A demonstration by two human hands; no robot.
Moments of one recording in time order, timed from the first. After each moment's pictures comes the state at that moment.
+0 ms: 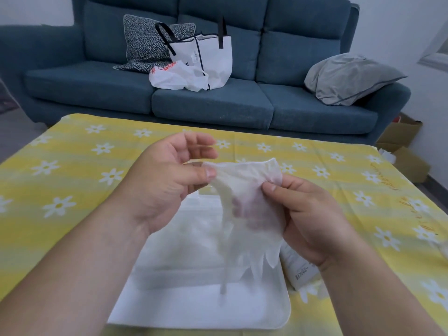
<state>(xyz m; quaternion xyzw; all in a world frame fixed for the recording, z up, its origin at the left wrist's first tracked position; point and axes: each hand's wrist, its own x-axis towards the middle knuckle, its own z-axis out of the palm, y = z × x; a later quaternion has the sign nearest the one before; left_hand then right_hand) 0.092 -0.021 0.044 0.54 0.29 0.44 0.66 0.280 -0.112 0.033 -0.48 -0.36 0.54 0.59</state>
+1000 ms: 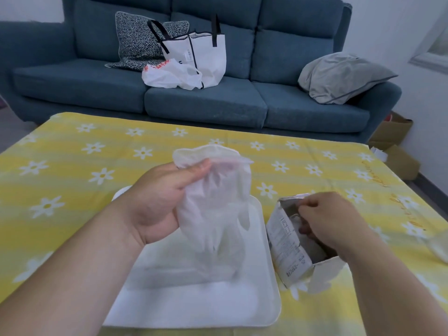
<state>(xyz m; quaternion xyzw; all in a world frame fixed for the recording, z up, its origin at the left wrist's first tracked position) 0.102 -0.027 0.028 0.45 0.28 0.33 0.79 0.349 -0.126 0.016 -0.86 -0.39 0.21 0.24</state>
